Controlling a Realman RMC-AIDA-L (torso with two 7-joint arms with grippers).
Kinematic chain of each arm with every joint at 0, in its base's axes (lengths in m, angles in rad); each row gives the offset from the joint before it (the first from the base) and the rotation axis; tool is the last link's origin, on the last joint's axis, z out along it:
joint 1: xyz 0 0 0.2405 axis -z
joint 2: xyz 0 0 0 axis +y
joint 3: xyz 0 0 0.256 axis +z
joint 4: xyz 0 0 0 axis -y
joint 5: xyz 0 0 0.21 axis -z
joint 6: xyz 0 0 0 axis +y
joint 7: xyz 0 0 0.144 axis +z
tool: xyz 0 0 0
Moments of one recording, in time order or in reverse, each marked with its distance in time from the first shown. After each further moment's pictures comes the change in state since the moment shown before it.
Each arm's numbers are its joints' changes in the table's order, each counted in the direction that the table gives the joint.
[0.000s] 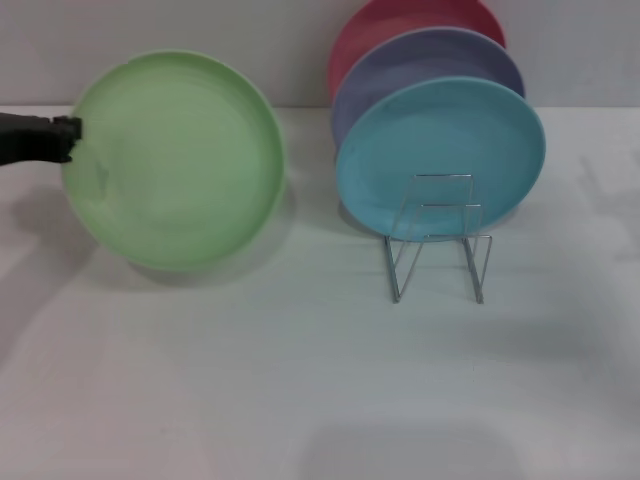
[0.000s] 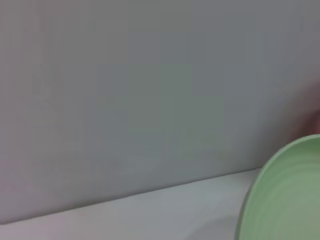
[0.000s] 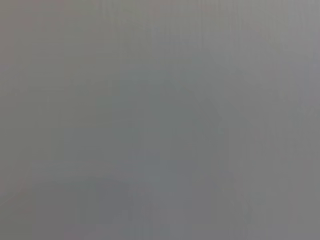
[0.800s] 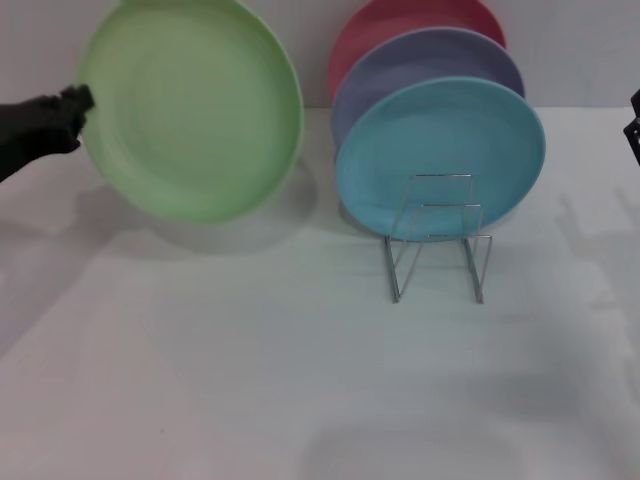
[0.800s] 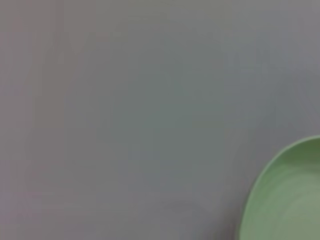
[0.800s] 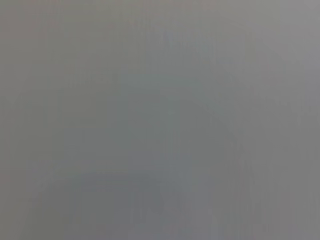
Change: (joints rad) left arm -0.062 0.063 0.100 -0.444 1.094 0.186 0.873; right arm 0.139 0.011 -0.056 -0.249 0.002 -0.079 -0.202
